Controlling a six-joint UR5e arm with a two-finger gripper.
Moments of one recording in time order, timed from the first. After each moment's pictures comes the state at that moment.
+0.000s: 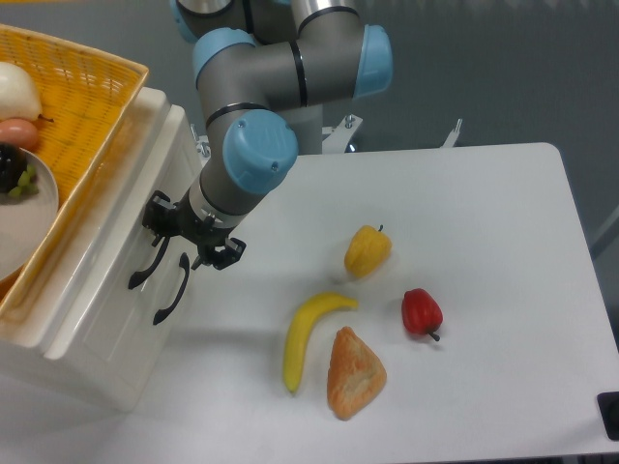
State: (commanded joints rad) arm 2.26 -1.85 -1.54 -1.48 1.06 0.64
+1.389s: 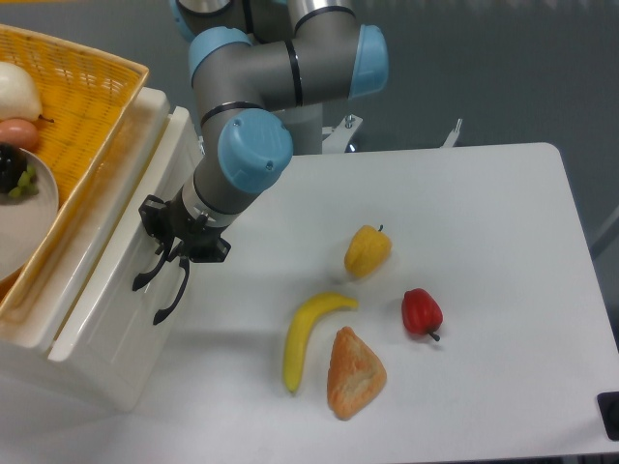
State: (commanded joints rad) arm 2.25 -1.84 -1.54 -1.48 1.05 0.64
